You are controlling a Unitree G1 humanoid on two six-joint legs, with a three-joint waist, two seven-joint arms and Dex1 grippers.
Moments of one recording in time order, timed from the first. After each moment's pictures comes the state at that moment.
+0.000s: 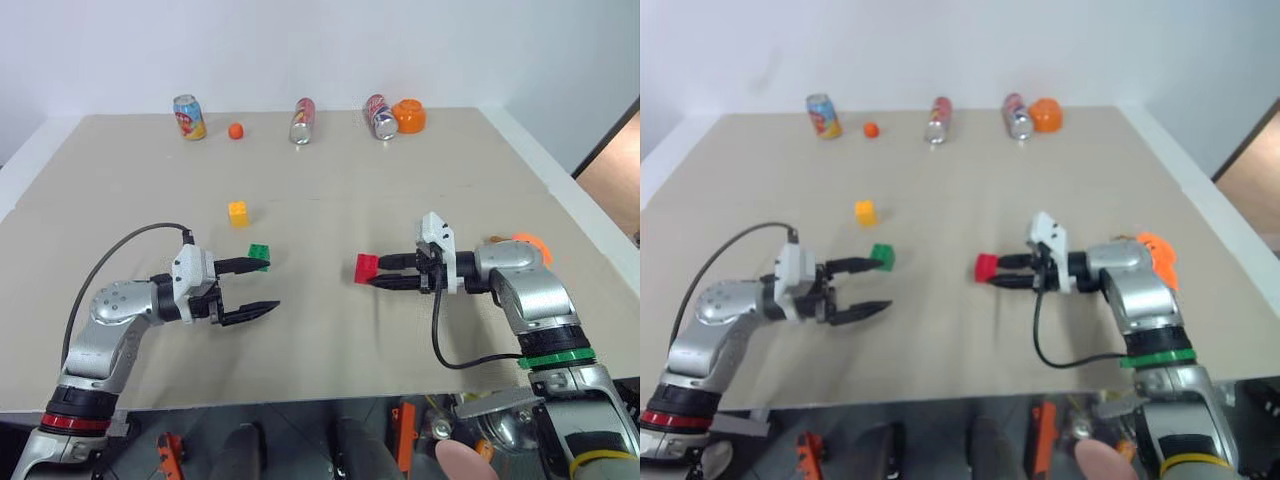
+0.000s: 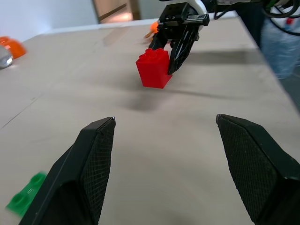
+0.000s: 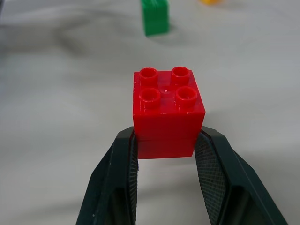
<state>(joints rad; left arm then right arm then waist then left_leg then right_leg) -0.29 0.59 0.00 -0.05 -0.48 0.05 -1.22 -0.61 -0.62 0.08 0.18 0.23 0.37 1.31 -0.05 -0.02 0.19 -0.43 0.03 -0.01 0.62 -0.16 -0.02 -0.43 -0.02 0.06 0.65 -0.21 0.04</state>
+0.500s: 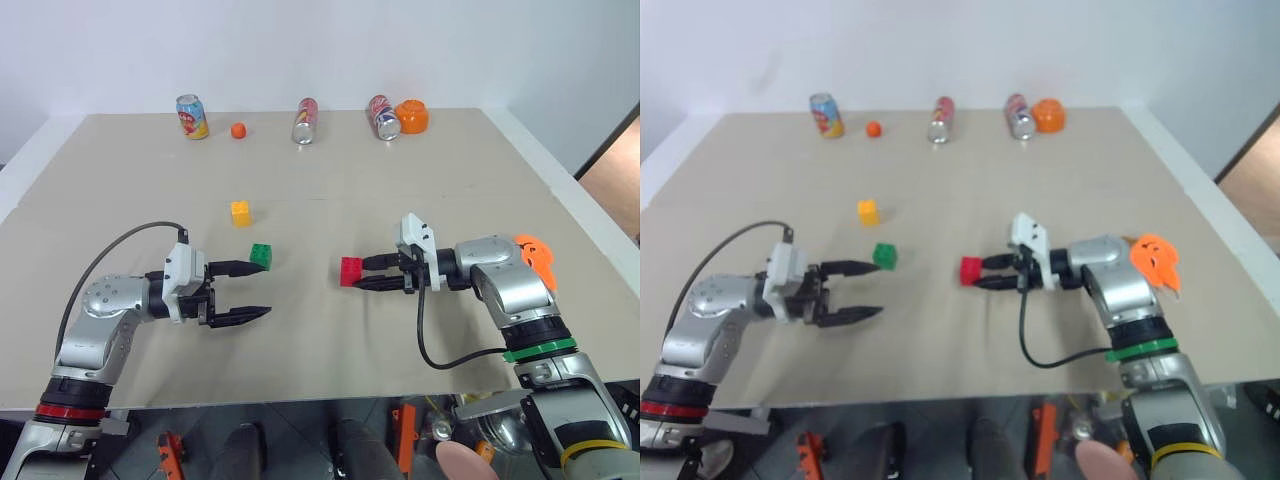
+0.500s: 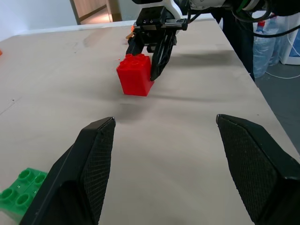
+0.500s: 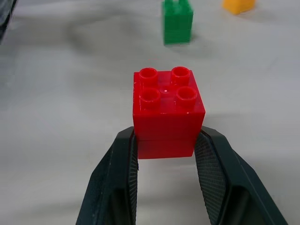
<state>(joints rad) -0.32 0.61 0.01 0.02 -0.50 0.03 -1.31 -0.68 -0.61 0.17 0.32 0.21 0.27 1.35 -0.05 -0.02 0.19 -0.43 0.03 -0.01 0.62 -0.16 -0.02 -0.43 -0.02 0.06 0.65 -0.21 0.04</state>
